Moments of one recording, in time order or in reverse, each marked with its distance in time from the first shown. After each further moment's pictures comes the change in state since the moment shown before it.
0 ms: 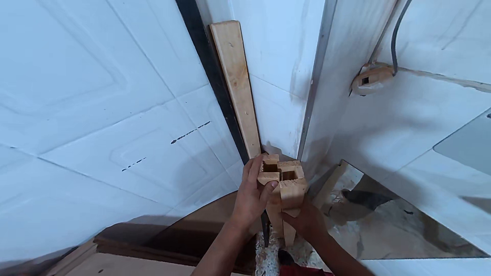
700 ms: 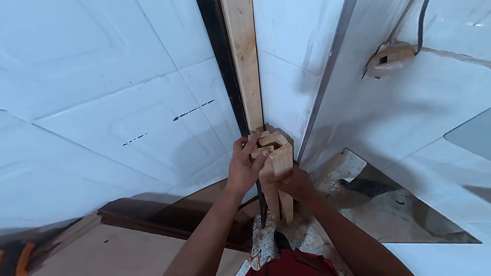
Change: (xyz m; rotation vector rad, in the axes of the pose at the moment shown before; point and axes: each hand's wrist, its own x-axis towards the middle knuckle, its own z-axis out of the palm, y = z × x) left_hand 0.016 -0.013 -0.022 0.002 0.073 -0.091; right_hand 0.048 -0.030 -0.007 0.054 -0.022 -0.172
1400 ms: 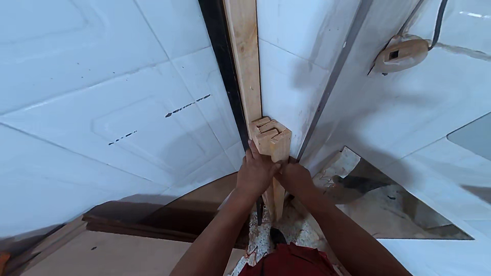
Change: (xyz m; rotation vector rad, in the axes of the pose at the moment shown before) left_hand 0.002 0.015 0.033 0.466 -0.339 -0.355; right_hand 0.016 -0.039 -0.013 -0.411 -0.175 0.090
